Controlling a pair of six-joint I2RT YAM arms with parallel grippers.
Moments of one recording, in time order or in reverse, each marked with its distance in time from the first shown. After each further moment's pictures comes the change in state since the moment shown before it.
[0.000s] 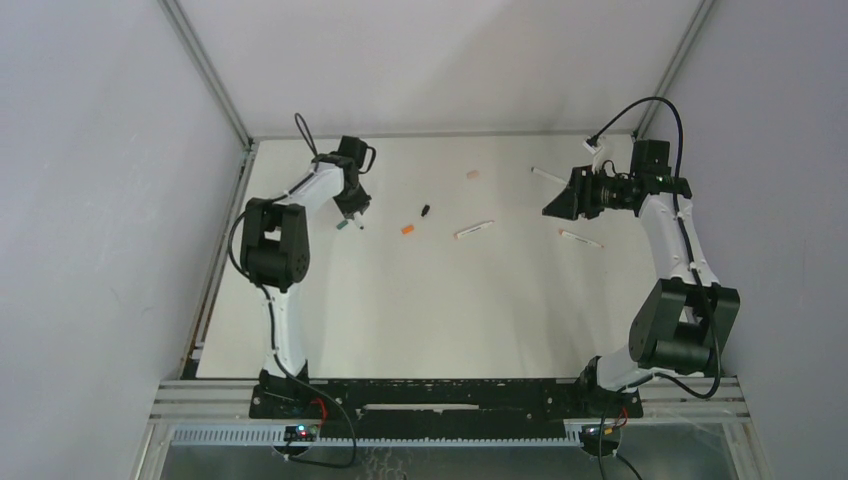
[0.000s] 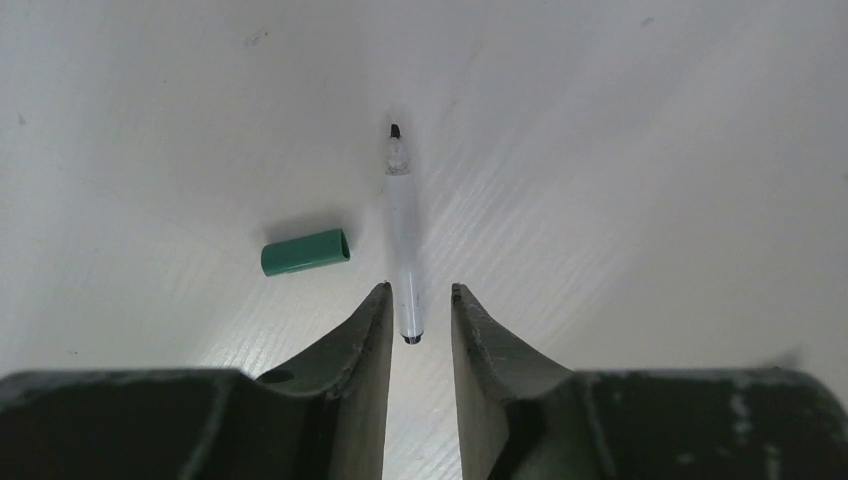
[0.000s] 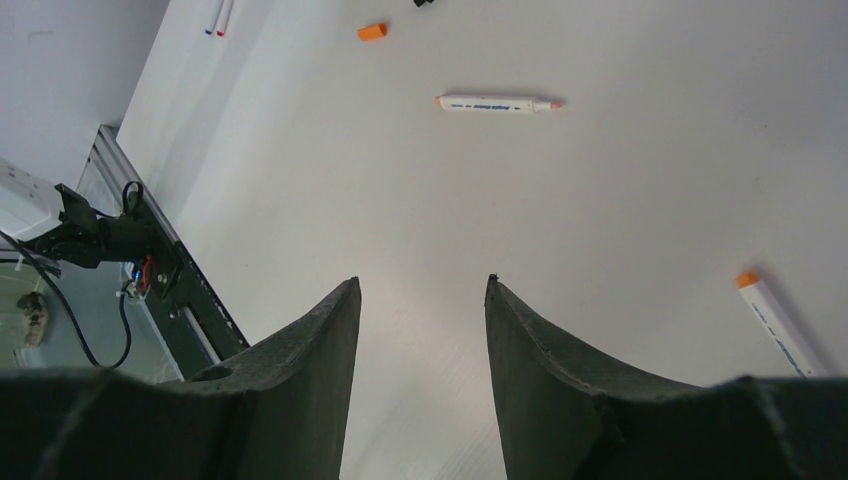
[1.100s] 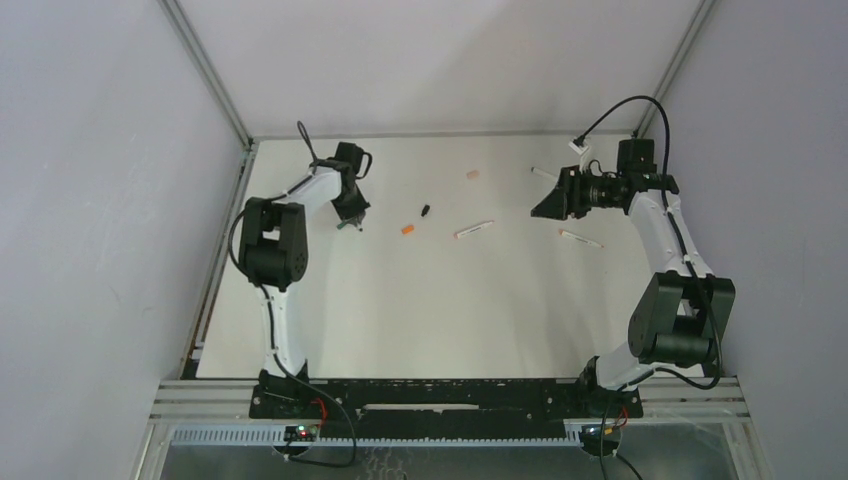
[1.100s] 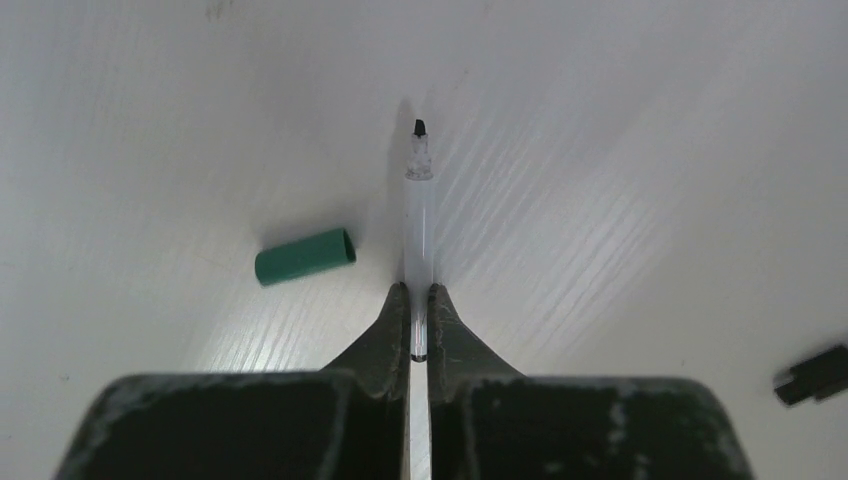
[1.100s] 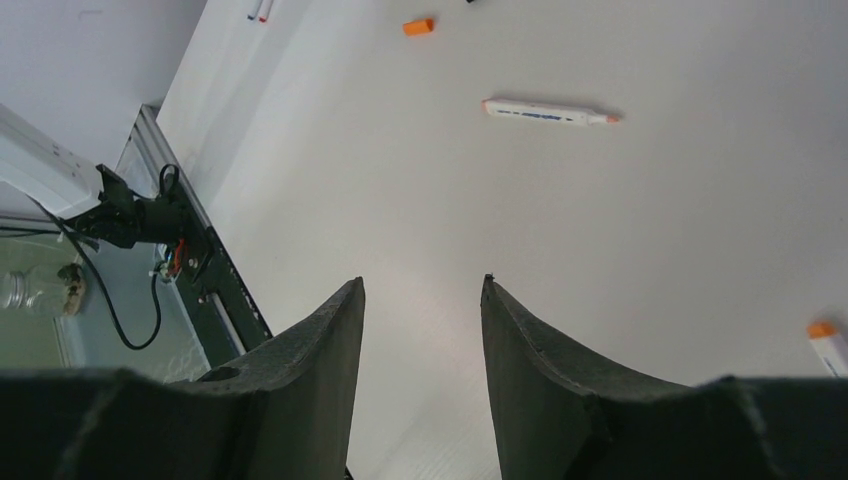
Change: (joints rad) left arm 0.022 0.033 -0.019 0.007 0.077 0.062; right arm 0.047 0.035 0.000 0.030 -0.049 0.027
